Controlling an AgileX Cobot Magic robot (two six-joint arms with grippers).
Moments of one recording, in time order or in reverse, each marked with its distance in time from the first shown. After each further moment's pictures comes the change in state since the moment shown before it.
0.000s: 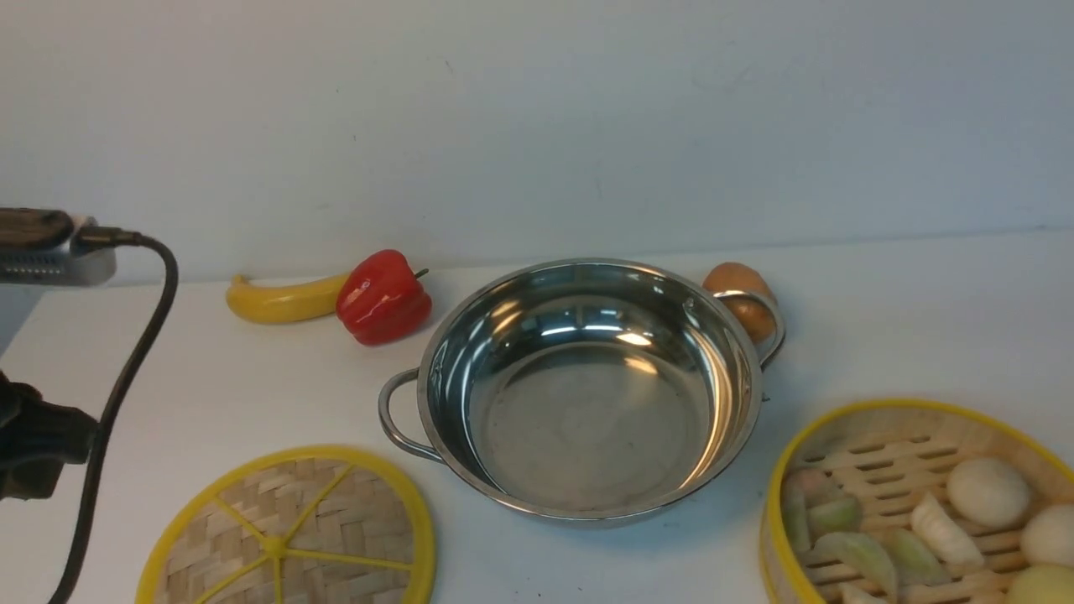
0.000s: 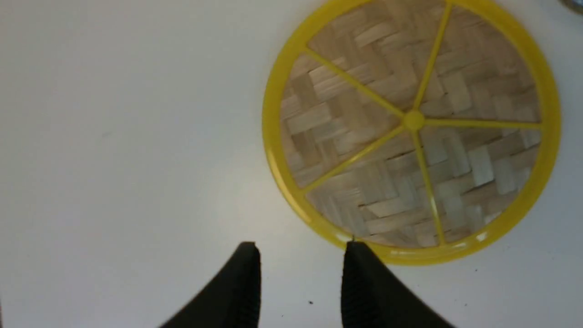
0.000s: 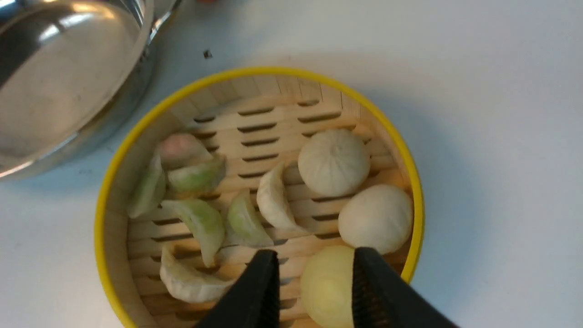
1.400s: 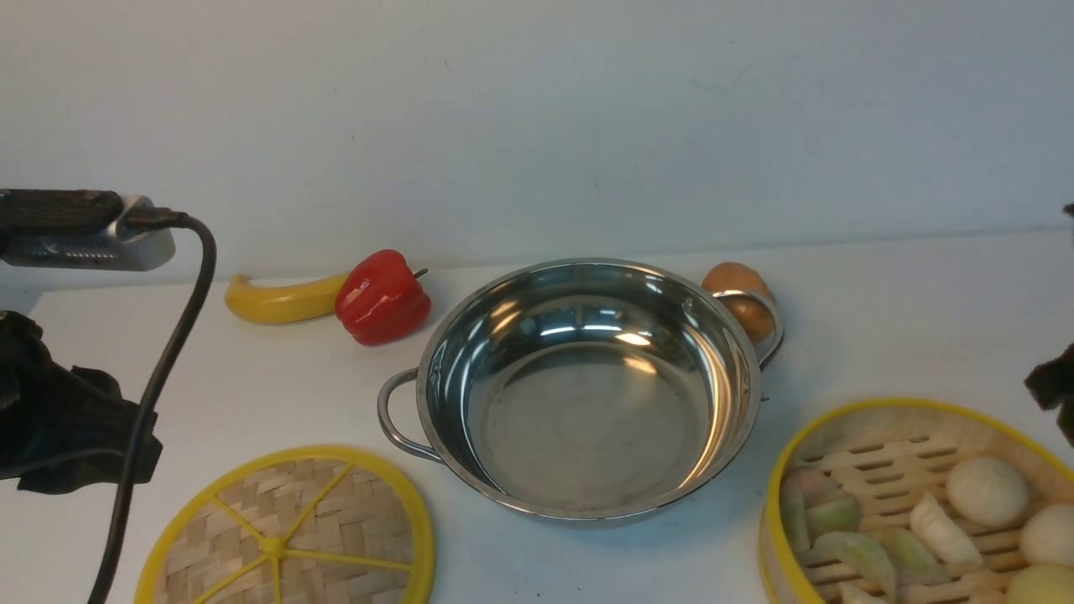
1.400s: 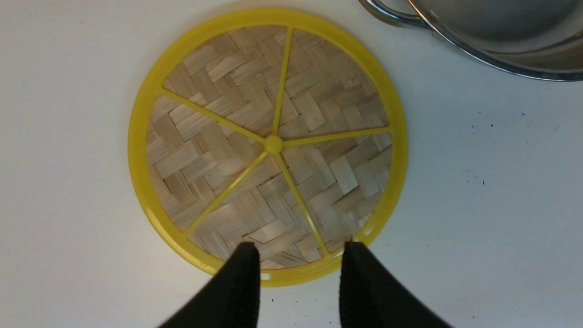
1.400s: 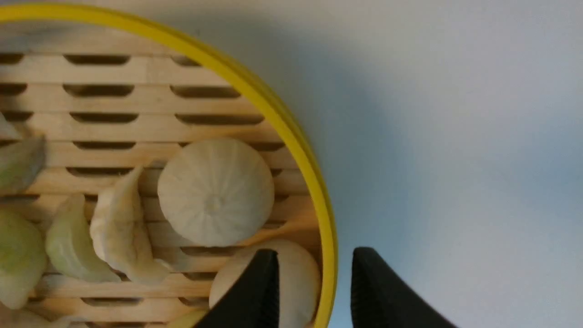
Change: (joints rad) right arm 0.000 0.728 -0.372 -0.178 0.120 -0.105; left arm 0.000 0.000 0.000 -0.265 -0.024 0.198
